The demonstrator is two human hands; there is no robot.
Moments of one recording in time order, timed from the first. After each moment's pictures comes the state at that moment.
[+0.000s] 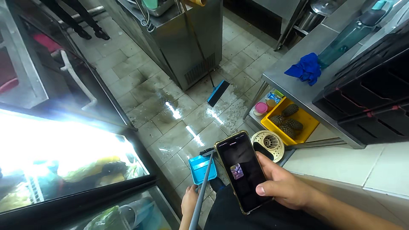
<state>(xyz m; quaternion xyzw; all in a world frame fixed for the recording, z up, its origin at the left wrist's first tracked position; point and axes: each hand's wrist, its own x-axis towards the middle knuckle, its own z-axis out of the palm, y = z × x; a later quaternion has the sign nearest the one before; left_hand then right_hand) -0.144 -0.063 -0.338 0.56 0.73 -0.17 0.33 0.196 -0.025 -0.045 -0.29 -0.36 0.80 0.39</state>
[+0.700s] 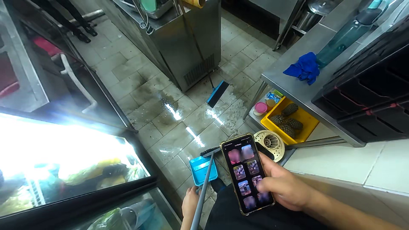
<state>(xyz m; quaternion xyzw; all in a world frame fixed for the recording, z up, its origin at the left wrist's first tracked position) -0.146 -0.064 -0.335 0.56 0.73 -0.17 0.34 0.190 -0.029 -0.035 -0.34 -0.32 0.78 0.40</state>
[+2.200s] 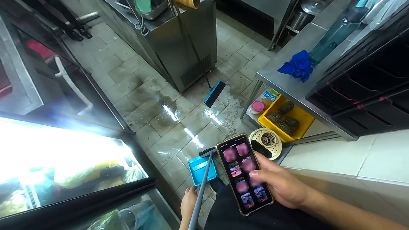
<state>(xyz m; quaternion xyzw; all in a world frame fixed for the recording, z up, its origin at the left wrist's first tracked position) -0.149 -0.074 -0.340 0.57 0.73 -0.17 0.33 0.187 -0.043 -0.035 -0.36 -0.30 0.78 0.41</state>
